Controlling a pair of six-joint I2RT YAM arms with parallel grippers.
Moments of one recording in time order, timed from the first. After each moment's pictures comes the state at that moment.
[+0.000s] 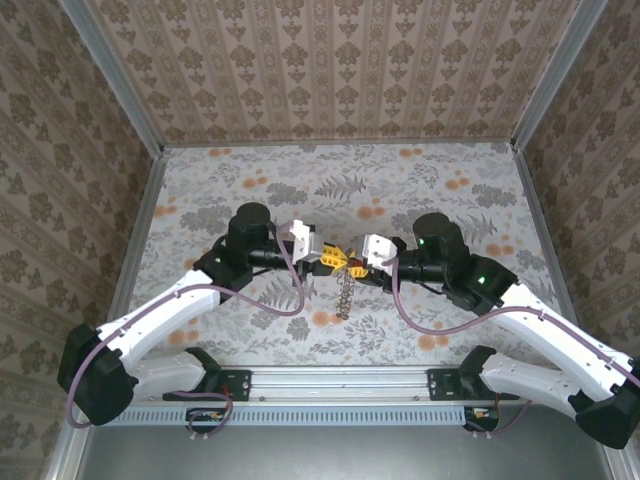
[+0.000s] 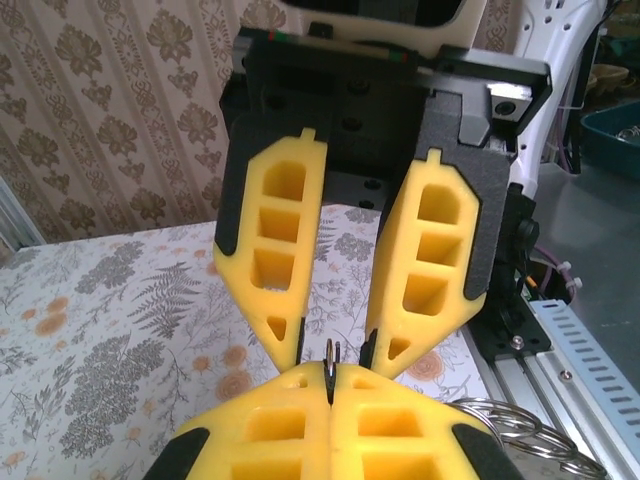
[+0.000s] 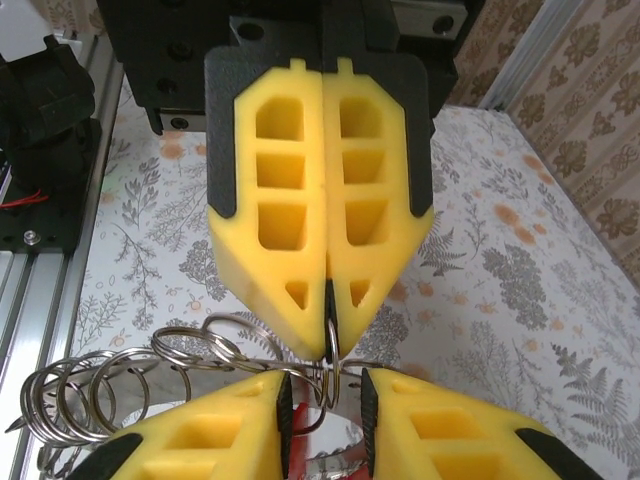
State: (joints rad) left arm -0.75 1.14 0.82 0.09 0.93 0.33; right arm 0.70 0.95 0.92 -0.42 -0.41 -0.52
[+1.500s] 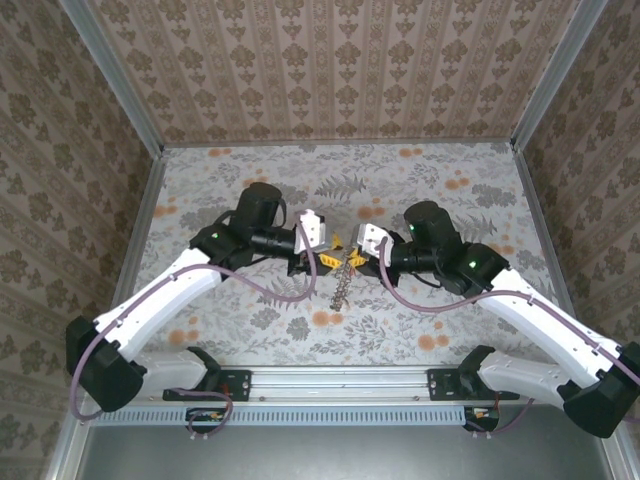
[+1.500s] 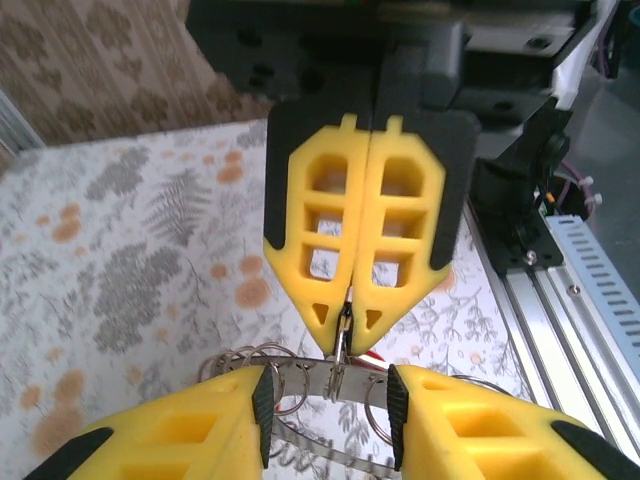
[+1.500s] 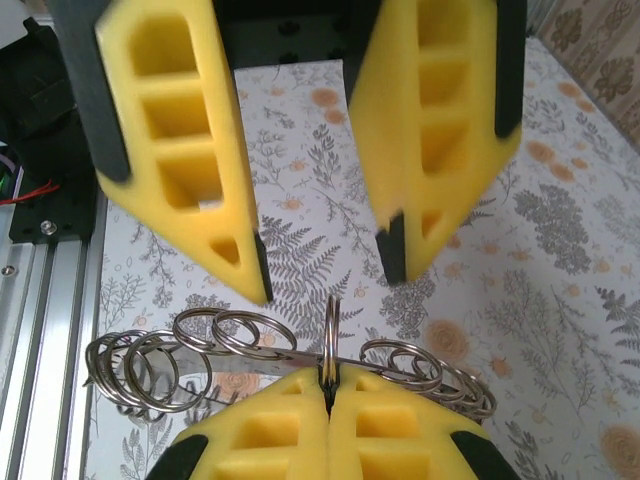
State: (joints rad) left arm -0.74 1.25 1.10 -0.47 0.81 0.59; right arm 0.66 1.06 1.01 -0.54 -0.45 -0.47
